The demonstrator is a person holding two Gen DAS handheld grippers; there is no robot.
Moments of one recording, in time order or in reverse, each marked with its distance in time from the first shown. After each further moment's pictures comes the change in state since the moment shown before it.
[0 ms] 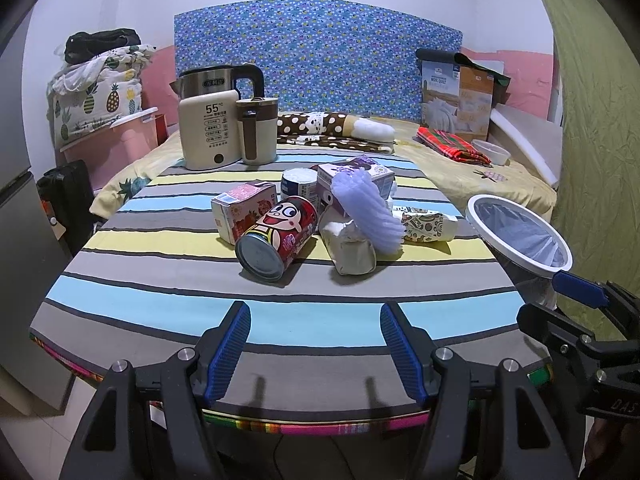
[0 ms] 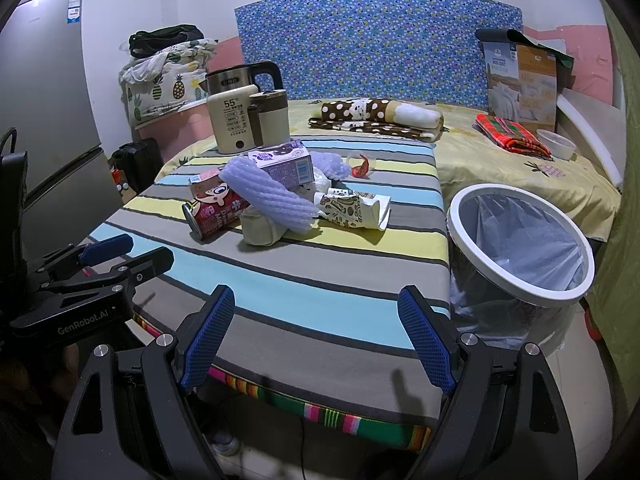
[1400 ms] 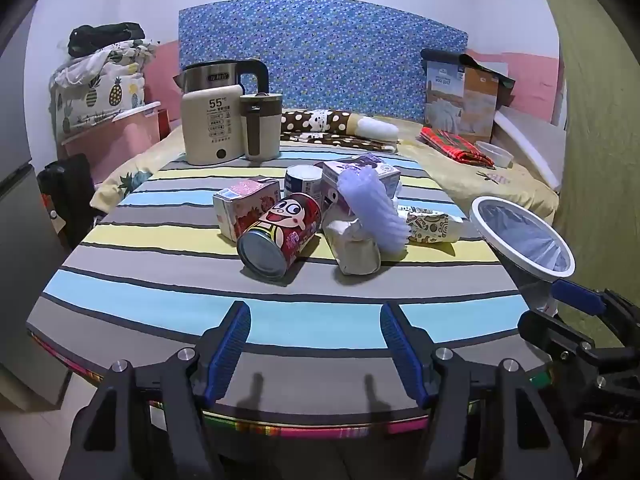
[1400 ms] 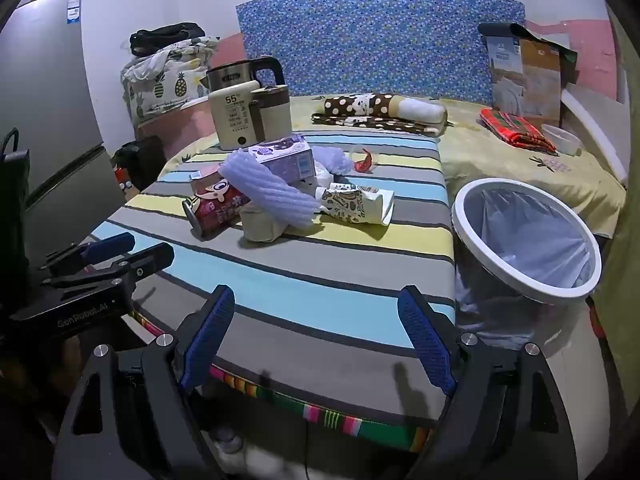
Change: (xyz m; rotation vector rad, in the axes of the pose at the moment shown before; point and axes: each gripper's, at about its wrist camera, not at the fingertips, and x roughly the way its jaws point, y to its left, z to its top) left arm 0.005 0.002 -0.002 -0.023 -0.010 -0.007; right arm 0.005 -0.005 -0.002 0.017 0.015 0.033
